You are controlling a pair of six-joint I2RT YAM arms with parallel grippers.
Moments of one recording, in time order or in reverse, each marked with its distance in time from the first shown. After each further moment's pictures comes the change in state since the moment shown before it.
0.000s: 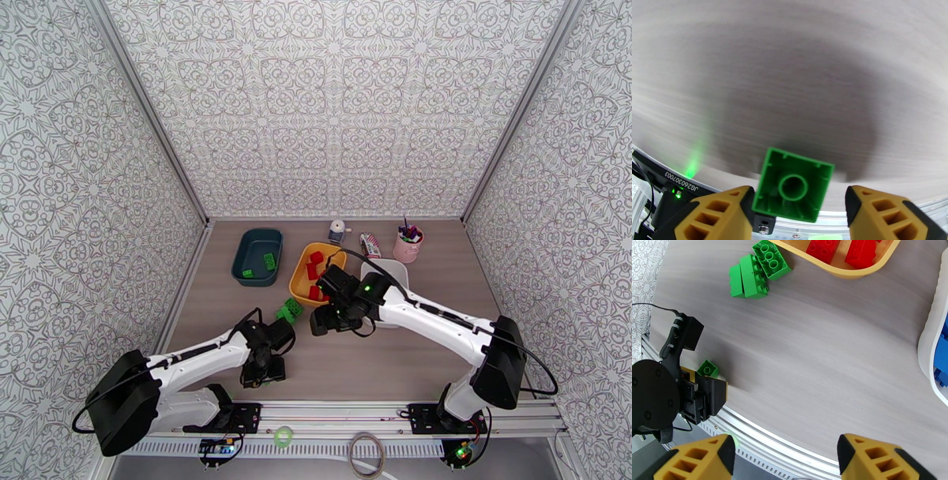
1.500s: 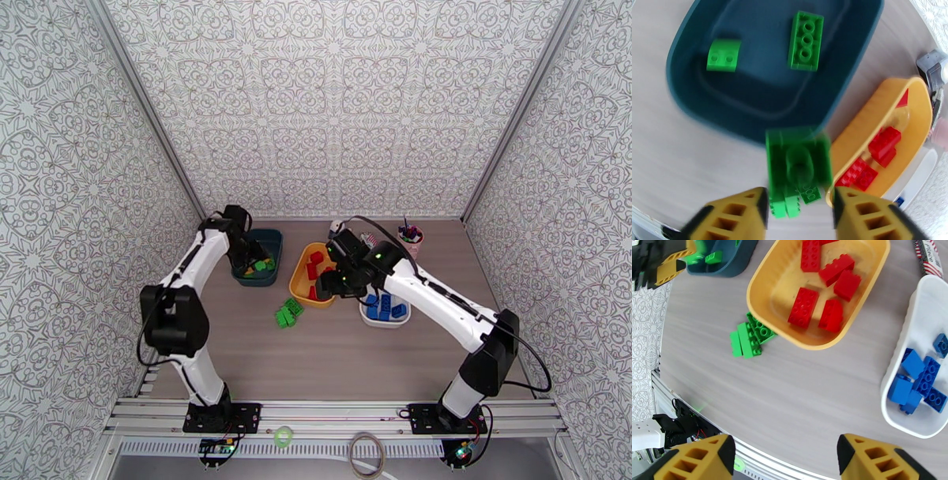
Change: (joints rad) left arm 0.746 0.625 1.091 -0.095 0.134 0.401; right arm -0.166 0.085 0.273 -0.114 0.041 -0.093
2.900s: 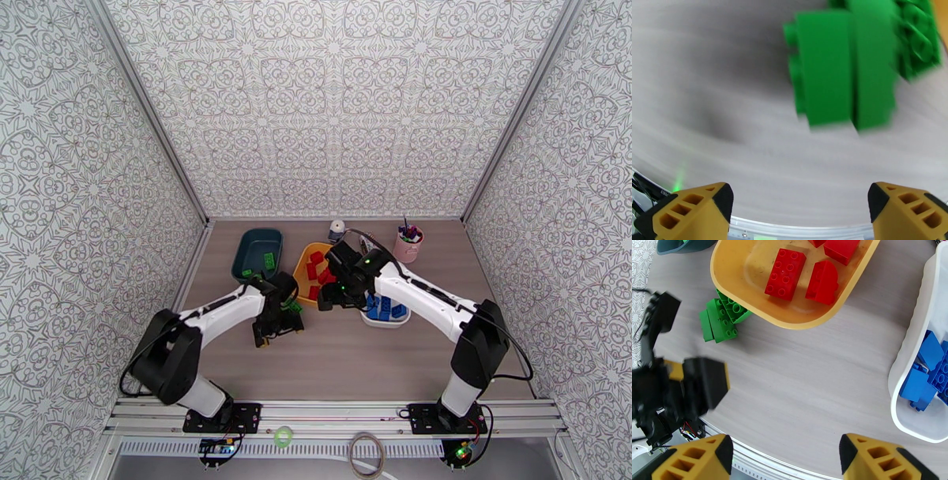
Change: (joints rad) left arm -0.452 -0.268 -0.727 0.140 -0.087 -0.286; right arm -0.018 0.055 -0.134 0.054 -0.079 -0.014
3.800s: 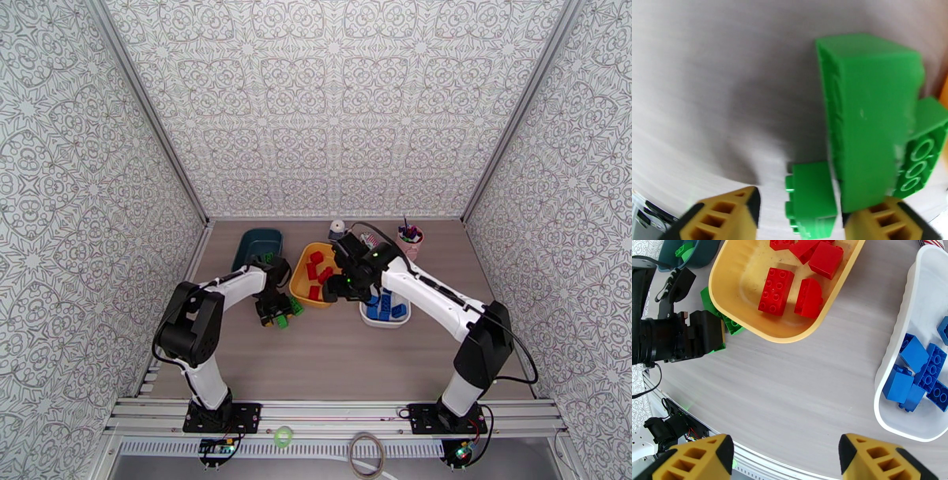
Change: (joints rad) left arm 0.146 0.196 0.180 0.031 0.004 0.132; right arm -0.047 -0.016 0.037 -0.027 0.007 -0.003
